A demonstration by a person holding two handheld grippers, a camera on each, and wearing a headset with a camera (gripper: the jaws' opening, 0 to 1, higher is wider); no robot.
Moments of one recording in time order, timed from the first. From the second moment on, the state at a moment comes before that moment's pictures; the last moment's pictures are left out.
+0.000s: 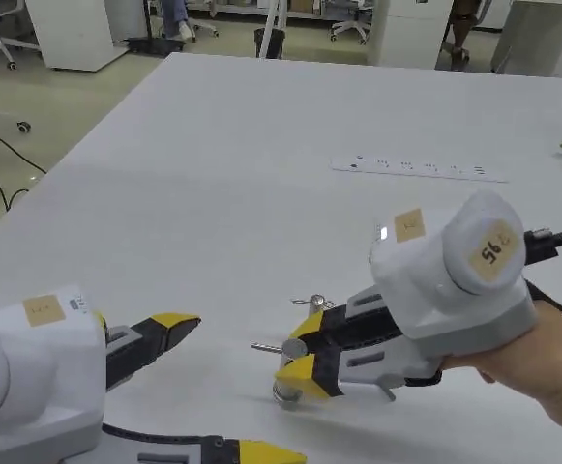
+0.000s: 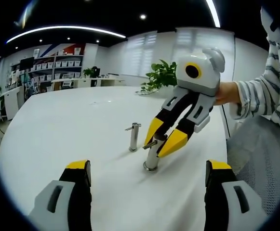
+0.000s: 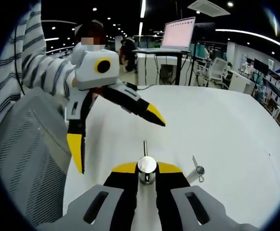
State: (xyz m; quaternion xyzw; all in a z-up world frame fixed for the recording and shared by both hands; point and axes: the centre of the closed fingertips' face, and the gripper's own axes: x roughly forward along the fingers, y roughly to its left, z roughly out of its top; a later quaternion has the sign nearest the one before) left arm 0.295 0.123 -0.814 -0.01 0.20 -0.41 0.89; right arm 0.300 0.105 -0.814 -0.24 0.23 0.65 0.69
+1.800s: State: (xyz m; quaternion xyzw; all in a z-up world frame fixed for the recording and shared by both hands) left arm 0.283 0.112 -0.814 0.00 0.24 -0.39 0.89; right arm 0.341 -0.091 -0.806 -0.25 0.23 0.64 0.69
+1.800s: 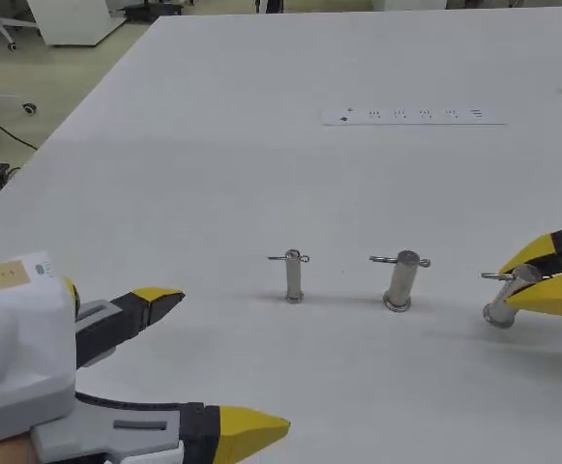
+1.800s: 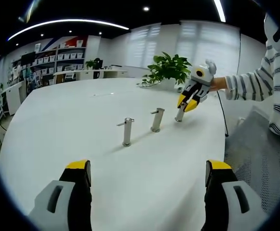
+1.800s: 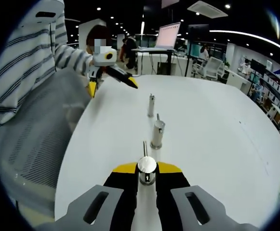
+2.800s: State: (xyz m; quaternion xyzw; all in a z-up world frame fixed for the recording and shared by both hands) left arm 0.272 0.117 -0.816 0.01 0.28 -0.36 0.89; right arm 0.366 -0.091 -0.820 -0.26 0.22 0.66 0.67
